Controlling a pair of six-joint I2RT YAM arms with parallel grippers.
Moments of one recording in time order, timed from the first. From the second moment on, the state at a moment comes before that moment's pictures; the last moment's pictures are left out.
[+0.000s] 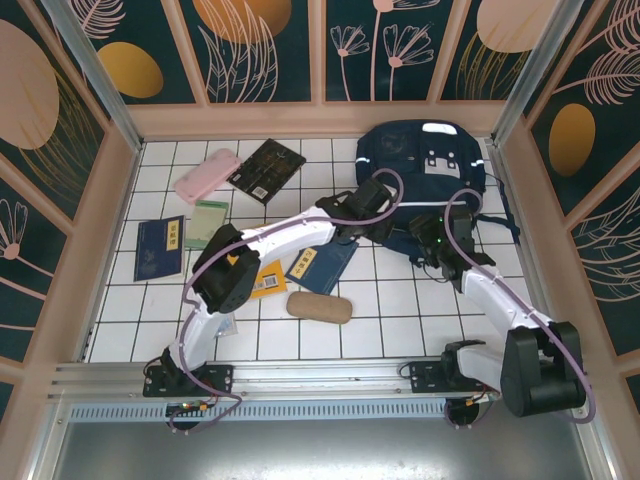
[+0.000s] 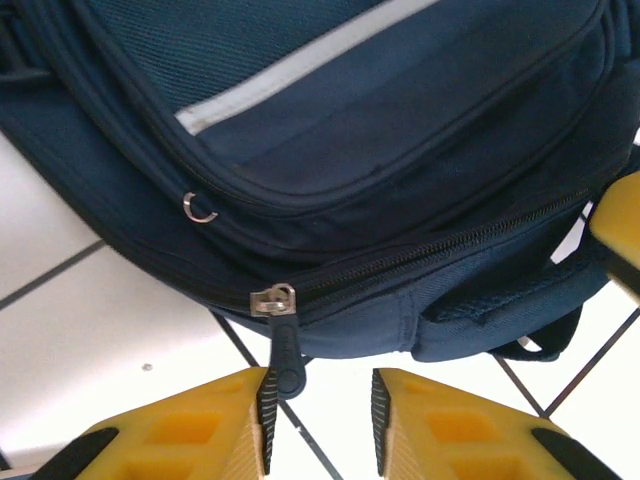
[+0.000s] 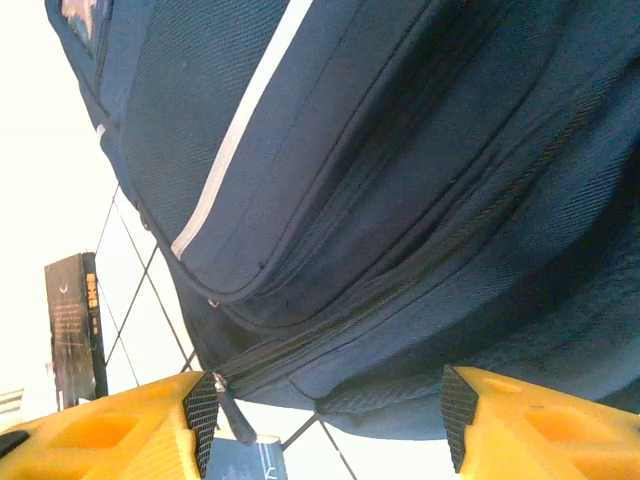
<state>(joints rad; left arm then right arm) -0.92 2.20 1.82 -0.48 -0.01 -0.36 0.15 1.14 0.56 -0.14 -0.05 1.09</state>
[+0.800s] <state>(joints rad) -0.94 2.40 2.07 -0.72 -0.13 -0.36 0.10 1.09 0.51 -0.17 -0.06 1.07</state>
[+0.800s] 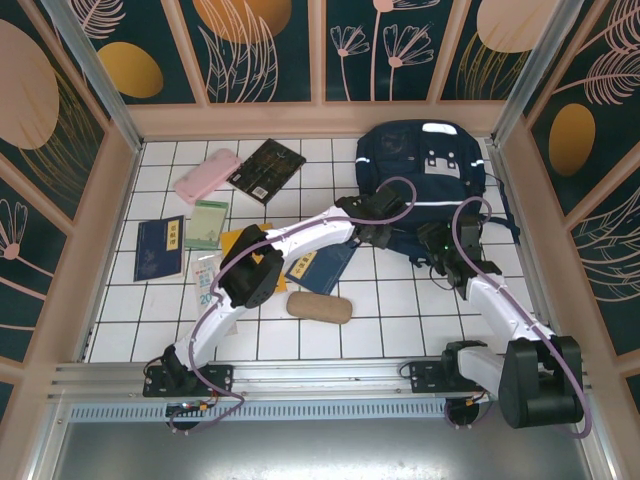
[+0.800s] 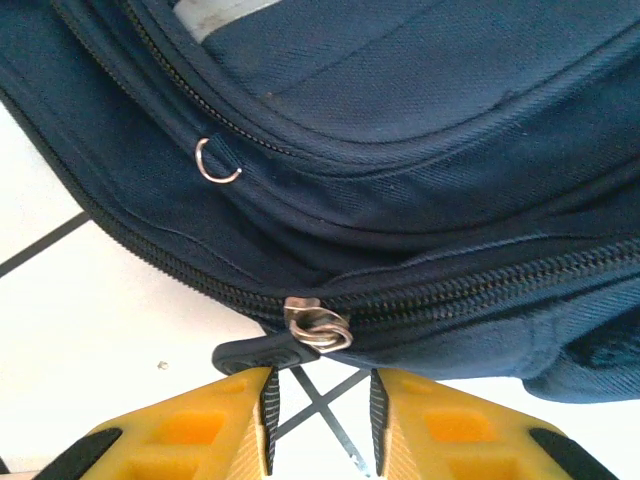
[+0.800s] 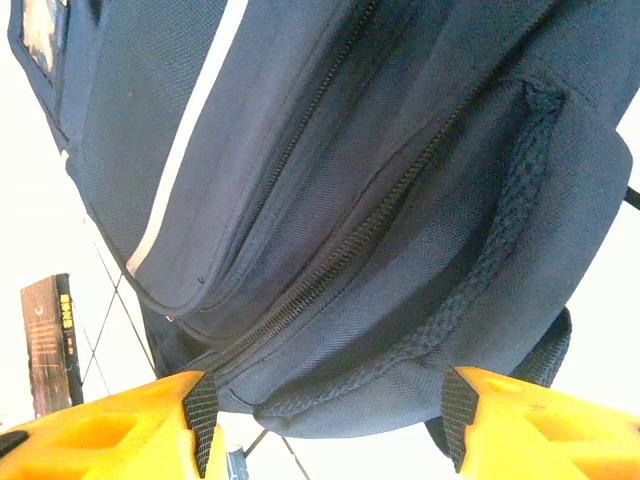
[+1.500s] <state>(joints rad) -0.94 2.39 2.07 -0.73 -0.23 -0.32 0.10 1.08 0.48 -0.17 -0.06 1.07</state>
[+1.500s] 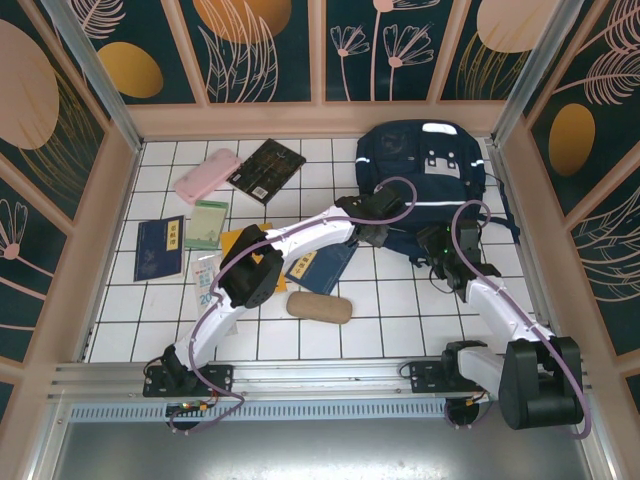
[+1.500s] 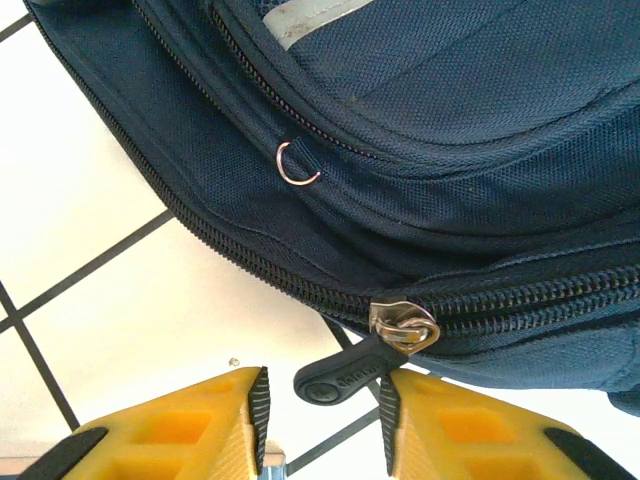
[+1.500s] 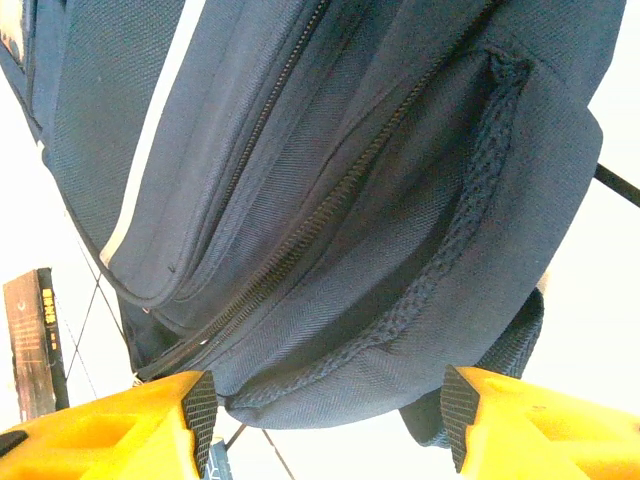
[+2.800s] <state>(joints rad) -0.94 2.45 2.12 -0.74 -0.22 -0.22 0.13 1.09 0.48 -0.17 -0.08 1.08</state>
